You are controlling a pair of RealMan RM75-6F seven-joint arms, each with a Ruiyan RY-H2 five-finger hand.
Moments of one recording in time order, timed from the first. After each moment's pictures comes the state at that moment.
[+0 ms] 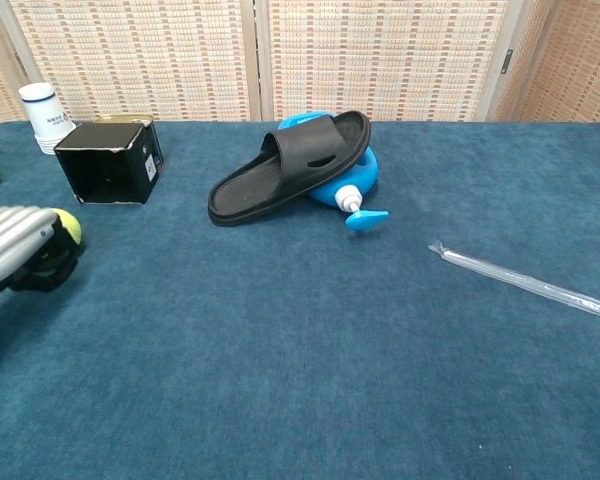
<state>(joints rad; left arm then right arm) -0.46 -1.93 -0.14 -0.55 1.53 1.25 -0.17 0.03 -1.38 -0.02 -1.33 -1.50 1.39 0.12</state>
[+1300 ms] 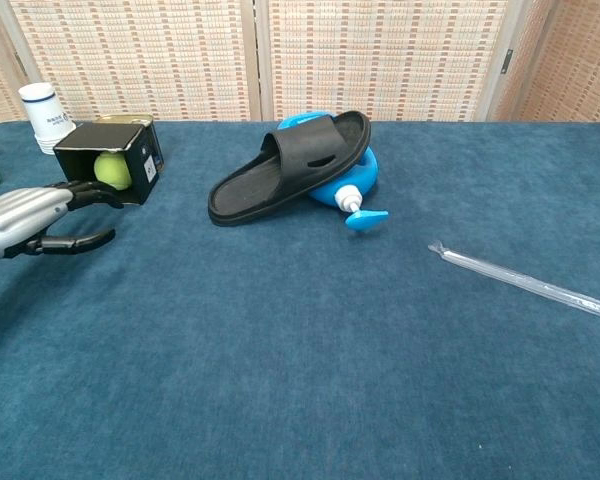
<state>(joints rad) -0.55 -1.82 -0.07 -0.59 1.49 1.09 -0.30 0.03 -1.38 -0.03 -1.30 -1.57 1.45 0.19</state>
